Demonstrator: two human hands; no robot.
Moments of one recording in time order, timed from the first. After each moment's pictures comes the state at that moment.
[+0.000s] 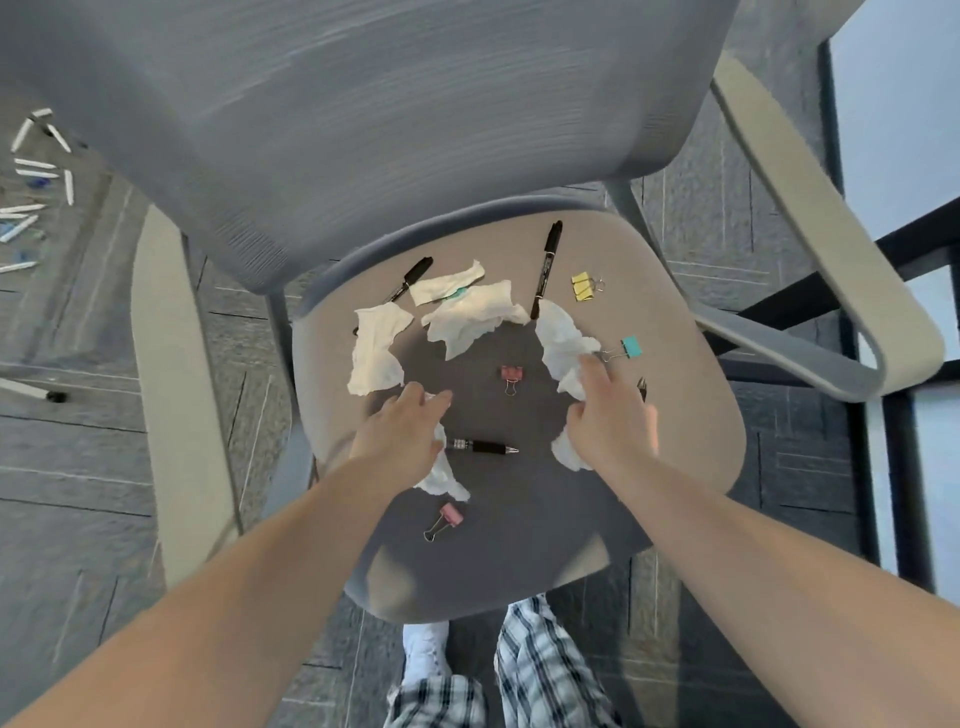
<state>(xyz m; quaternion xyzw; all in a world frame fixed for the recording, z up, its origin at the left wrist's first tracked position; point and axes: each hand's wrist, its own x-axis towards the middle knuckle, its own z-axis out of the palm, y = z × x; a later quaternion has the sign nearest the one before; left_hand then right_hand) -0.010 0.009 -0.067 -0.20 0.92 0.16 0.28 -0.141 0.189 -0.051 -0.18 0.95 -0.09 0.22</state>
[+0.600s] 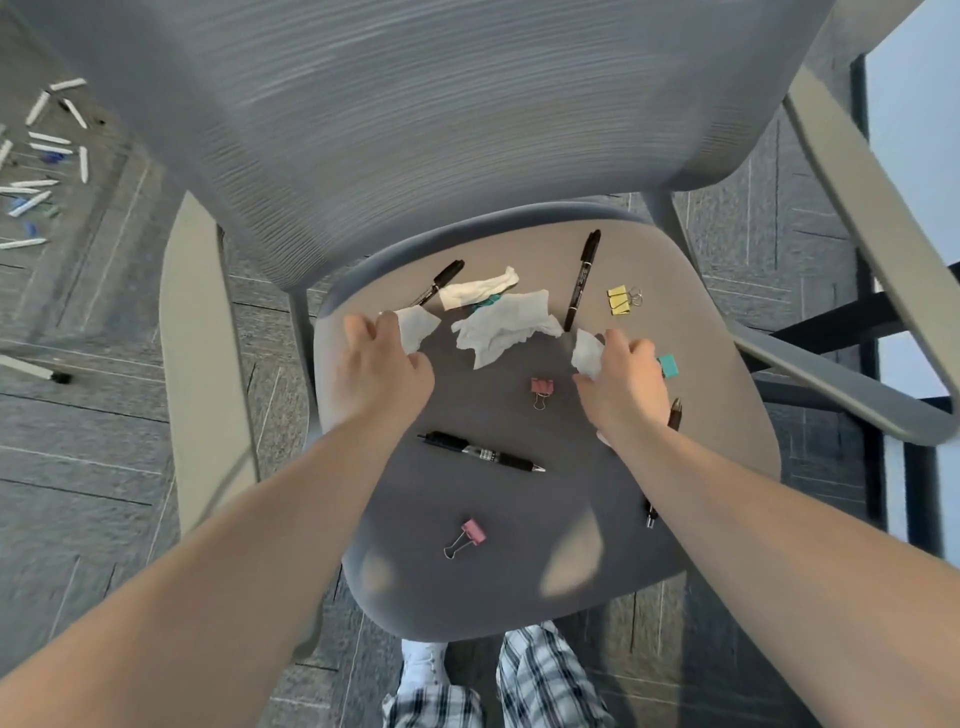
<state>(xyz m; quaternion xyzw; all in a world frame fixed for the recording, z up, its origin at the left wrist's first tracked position) -0.038 -0.041 -0.051 -0.47 0.85 0.22 0.08 -0.170 0.138 -0.061 -0.10 0.96 -0.08 0.24</state>
